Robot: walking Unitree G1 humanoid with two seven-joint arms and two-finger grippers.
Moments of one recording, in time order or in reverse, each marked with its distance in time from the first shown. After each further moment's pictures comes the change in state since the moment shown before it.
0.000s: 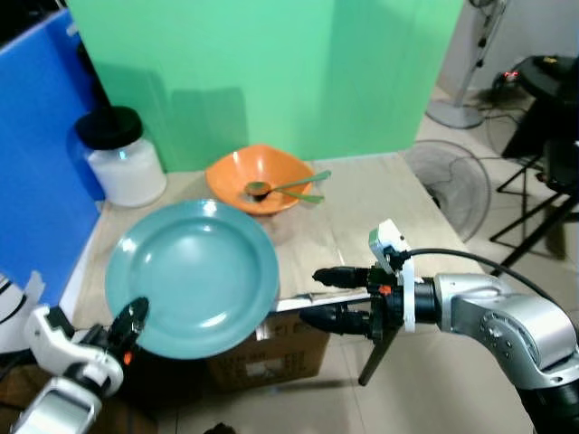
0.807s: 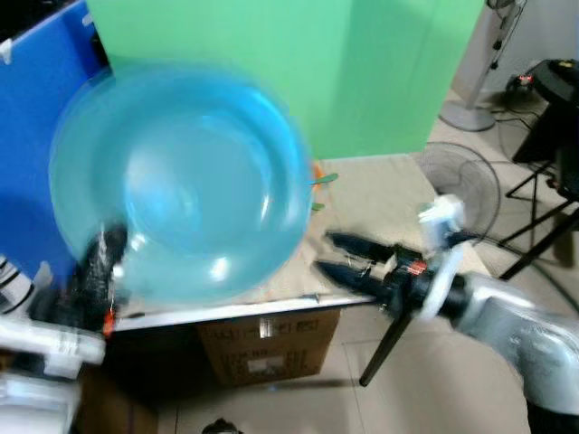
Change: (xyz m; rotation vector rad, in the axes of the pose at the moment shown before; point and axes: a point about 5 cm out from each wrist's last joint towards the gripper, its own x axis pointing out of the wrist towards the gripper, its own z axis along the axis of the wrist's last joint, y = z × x) left arm -0.049 -0.122 0.037 0.289 -0.392 -0.503; right arm -0.026 0.022 0.033 0.083 -0.469 -0.017
